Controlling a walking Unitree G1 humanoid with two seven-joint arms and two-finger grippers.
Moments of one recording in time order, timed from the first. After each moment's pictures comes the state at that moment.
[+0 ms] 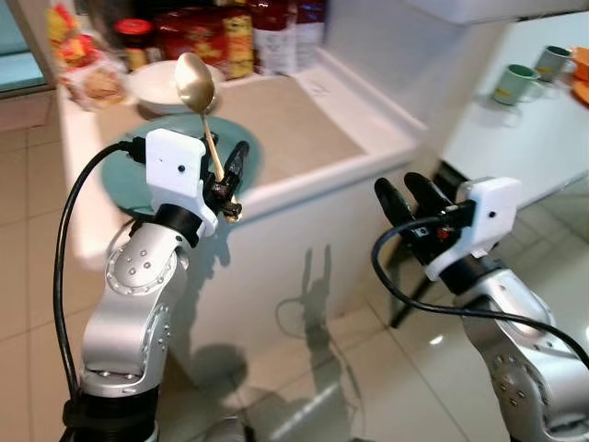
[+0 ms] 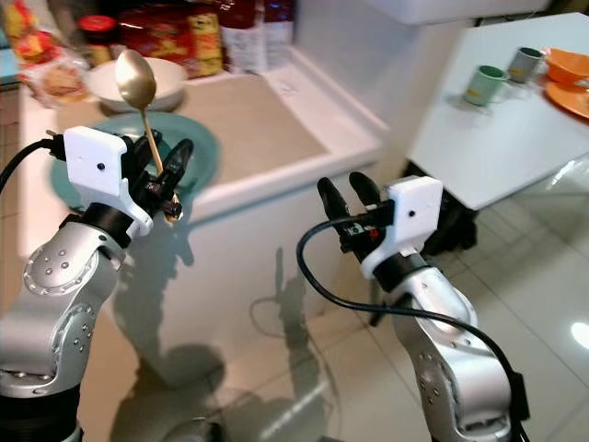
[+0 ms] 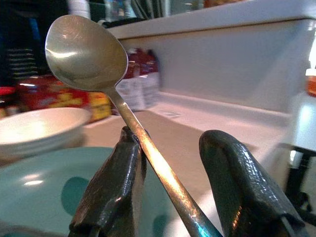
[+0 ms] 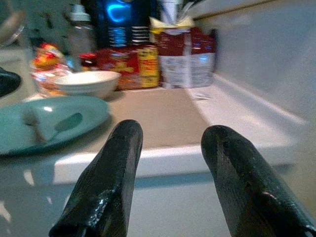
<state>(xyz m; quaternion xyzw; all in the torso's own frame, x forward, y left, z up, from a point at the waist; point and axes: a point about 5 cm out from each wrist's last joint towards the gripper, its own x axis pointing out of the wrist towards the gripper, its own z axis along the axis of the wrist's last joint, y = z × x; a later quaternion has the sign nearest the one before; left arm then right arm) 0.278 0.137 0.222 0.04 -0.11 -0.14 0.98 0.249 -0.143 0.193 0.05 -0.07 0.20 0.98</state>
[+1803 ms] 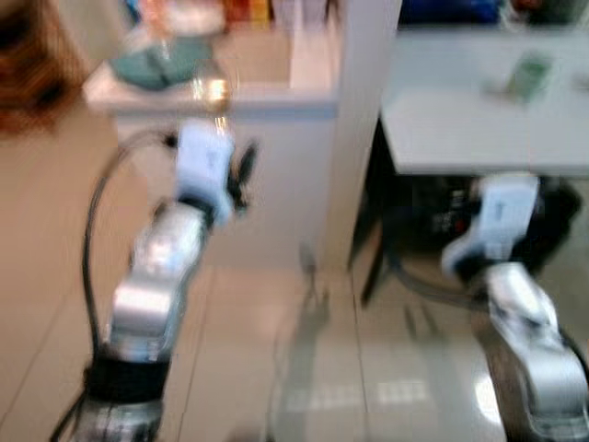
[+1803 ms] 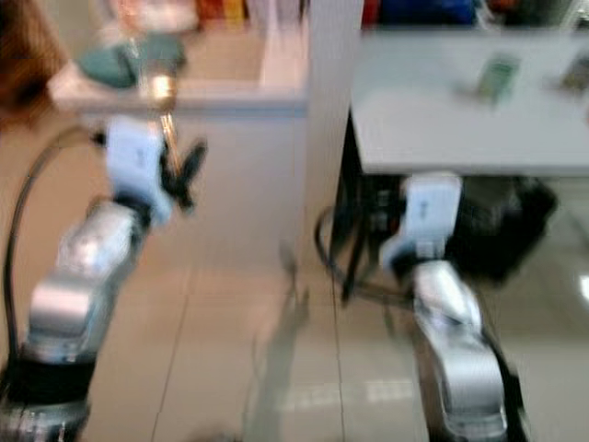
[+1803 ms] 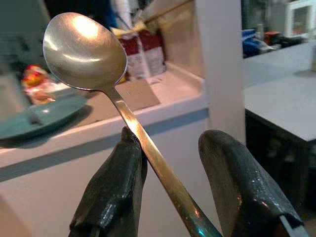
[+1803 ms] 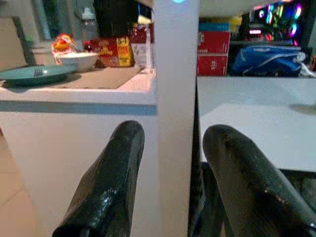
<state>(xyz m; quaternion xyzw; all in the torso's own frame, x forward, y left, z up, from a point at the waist) 0.310 0.138 0.212 0.10 -0.08 -0.13 0.98 0.259 -0.164 0.187 -0.01 -0.07 0.07 0.99</state>
